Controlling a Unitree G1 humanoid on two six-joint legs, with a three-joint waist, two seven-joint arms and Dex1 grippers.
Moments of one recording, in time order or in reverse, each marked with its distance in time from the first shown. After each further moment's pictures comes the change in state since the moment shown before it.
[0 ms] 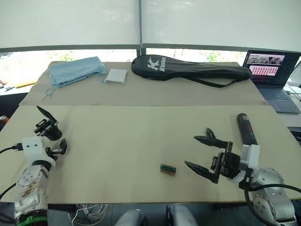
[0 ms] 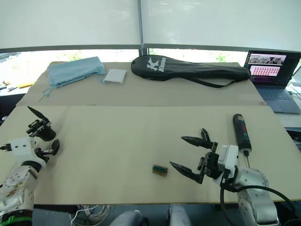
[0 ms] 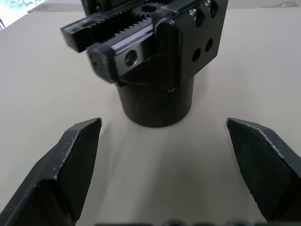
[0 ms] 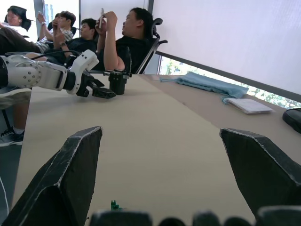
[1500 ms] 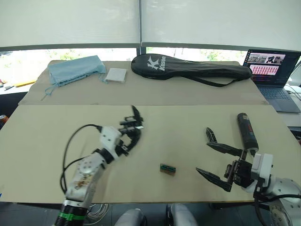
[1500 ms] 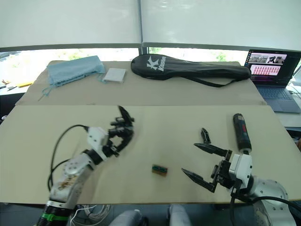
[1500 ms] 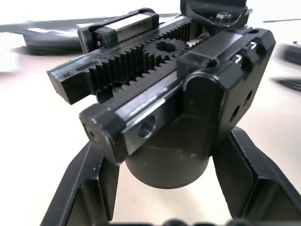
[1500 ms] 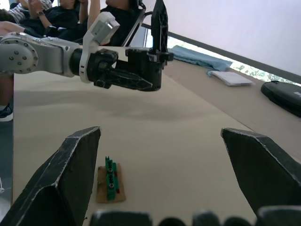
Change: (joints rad) left arm 0.020 -0.165 -0.589 -0.451 -0.008 -0.027 -0.293; right arm 0.174 -0.085 -0.096 -0.039 0.001 -0.038 -0.026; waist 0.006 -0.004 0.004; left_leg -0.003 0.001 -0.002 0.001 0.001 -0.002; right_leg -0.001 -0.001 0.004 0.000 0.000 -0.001
